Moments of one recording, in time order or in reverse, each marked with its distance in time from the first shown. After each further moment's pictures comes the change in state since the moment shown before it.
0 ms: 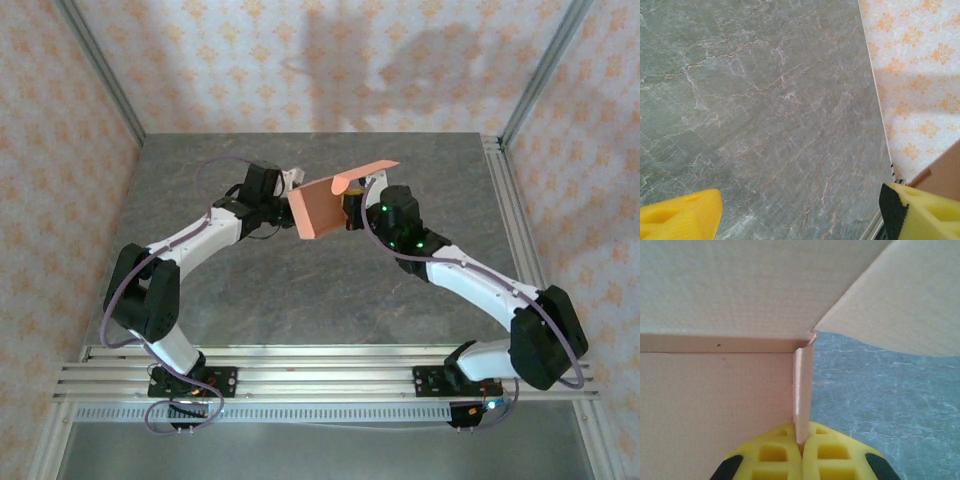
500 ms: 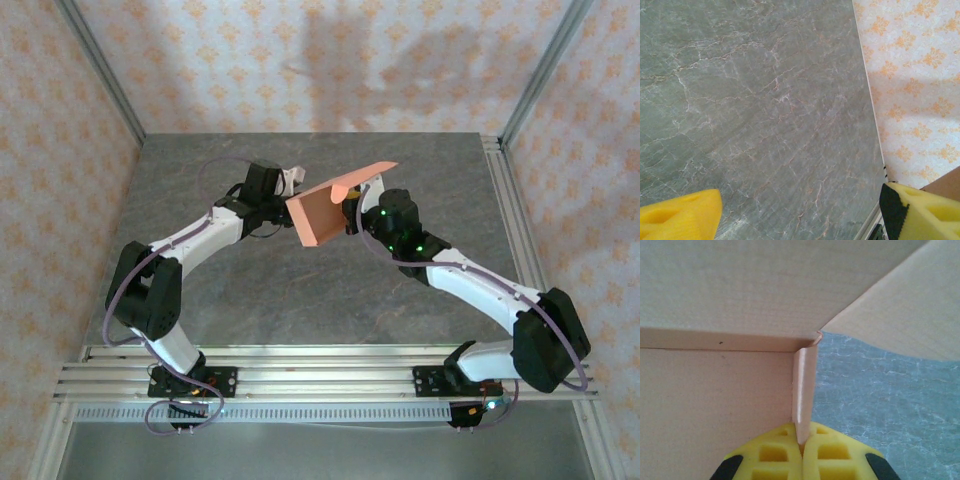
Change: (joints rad) left arm 0.000 0.014 0.010 0.031 0.019 -0.032; right arm 0.025 -0.009 -0.011 0.008 0.035 -0.113
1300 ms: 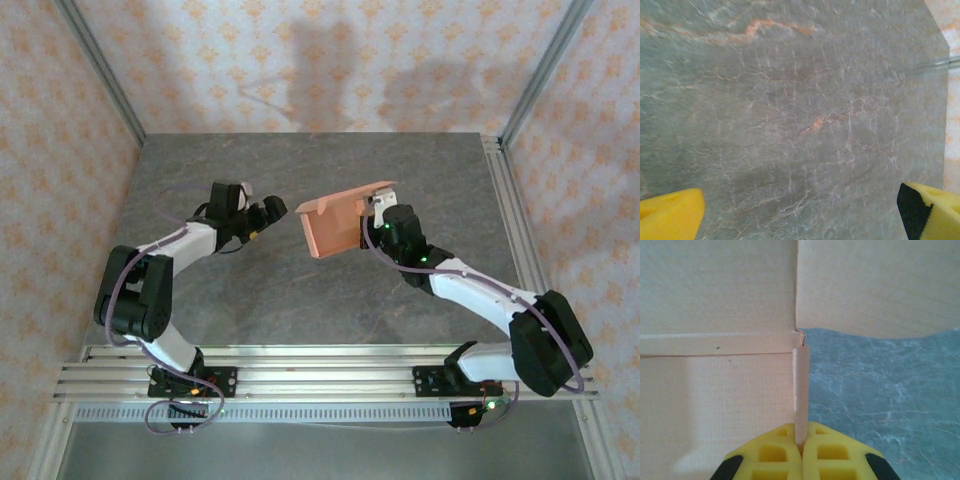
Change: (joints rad) left arm 0.226 -0.057 -0.272 0.117 -0.216 -0.081; right arm -0.050 -0.015 -0.148 -0.056 0.121 0.079
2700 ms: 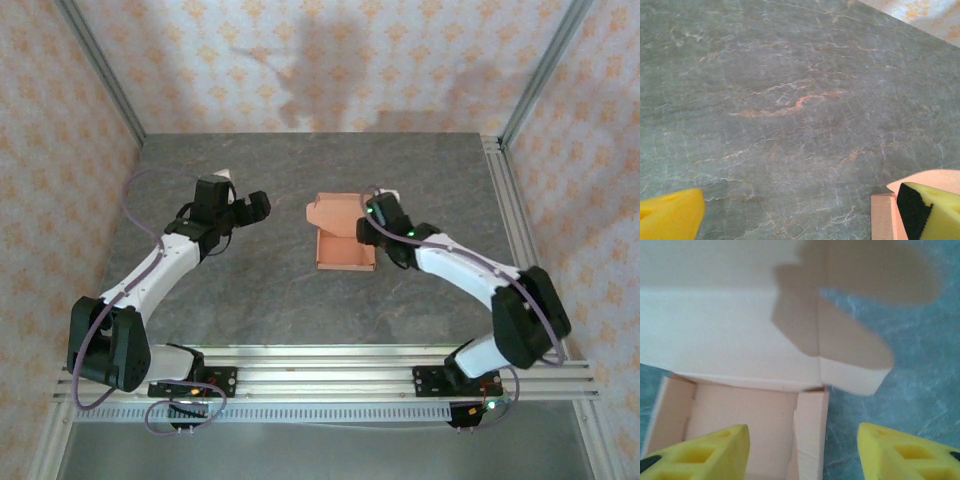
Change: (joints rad) left arm -0.037 -0.270 0.032 -0.218 -0.349 0.257; right arm -0.036 0.137 0.222 -0.440 0.078 0.232
